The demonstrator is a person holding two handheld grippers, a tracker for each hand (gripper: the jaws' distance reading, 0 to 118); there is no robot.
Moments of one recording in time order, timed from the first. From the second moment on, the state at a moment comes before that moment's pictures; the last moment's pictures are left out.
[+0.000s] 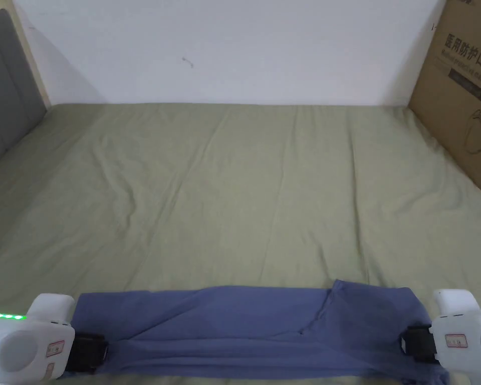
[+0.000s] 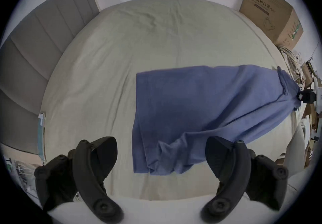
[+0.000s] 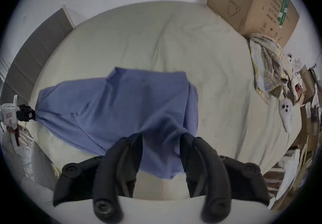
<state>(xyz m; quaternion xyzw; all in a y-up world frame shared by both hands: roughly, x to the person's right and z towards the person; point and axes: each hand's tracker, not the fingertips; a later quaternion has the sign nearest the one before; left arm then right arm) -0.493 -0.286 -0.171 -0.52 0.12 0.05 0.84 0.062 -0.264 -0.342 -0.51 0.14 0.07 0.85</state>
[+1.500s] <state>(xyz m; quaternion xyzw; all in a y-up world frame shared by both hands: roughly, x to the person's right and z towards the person) -0.600 -0.341 -0.156 -0.39 -0.02 0.45 0.81 -0.187 -0.207 -0.295 -0.15 0.13 0.10 0.97</state>
